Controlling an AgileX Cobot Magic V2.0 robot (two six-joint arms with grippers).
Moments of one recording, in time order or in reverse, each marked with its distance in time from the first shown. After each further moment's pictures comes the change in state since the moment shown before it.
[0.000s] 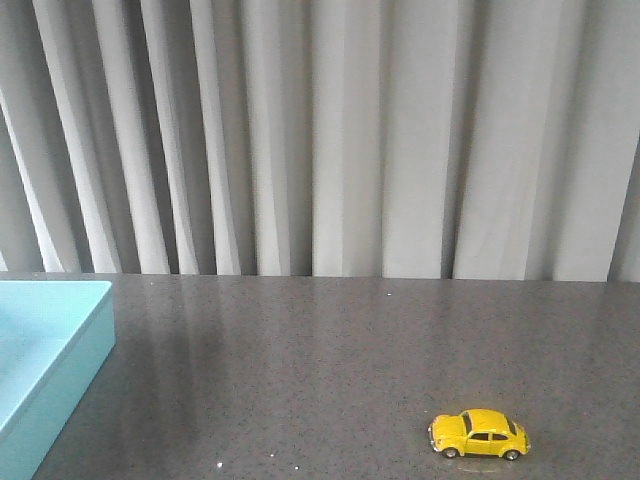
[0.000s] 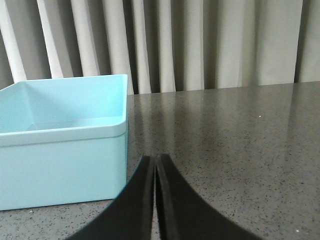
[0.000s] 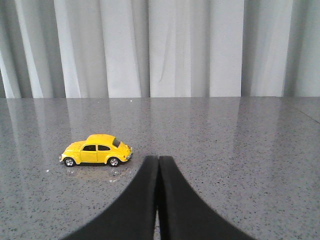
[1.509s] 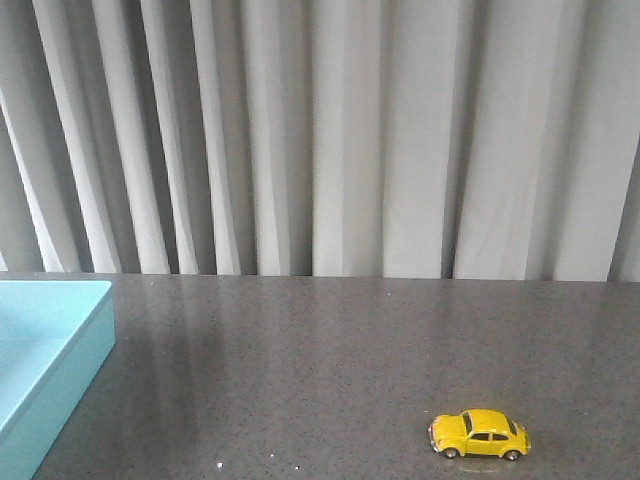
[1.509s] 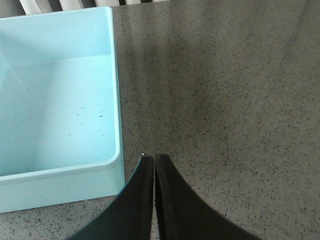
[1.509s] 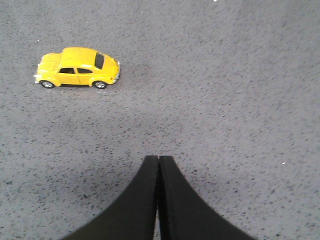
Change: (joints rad) left arm 0.000 0.827 -0.810 0.029 0.550 -0.015; right arm 0.000 0.789 -0.646 0.021 0.533 -0.007
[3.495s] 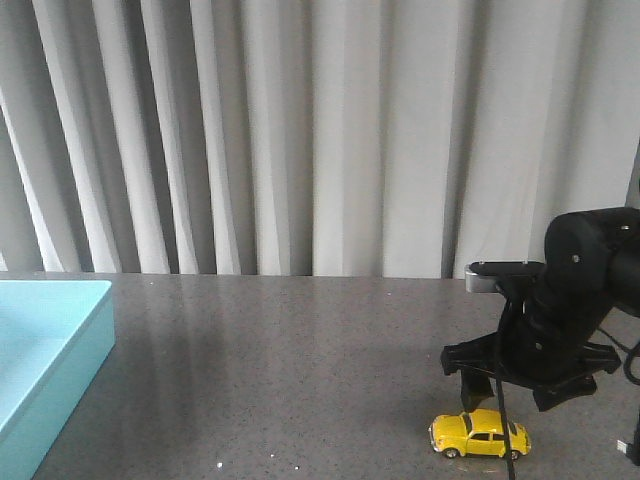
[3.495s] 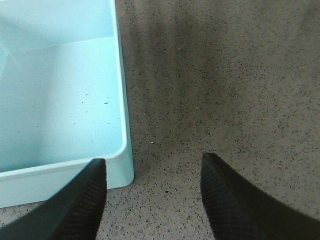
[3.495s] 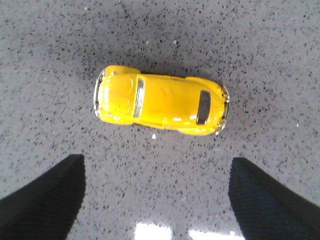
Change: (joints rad) left arm 0.000 0.049 0.000 0.045 0.001 0.000; right arm 0.229 1.045 -1.011 0.011 0.568 0.102
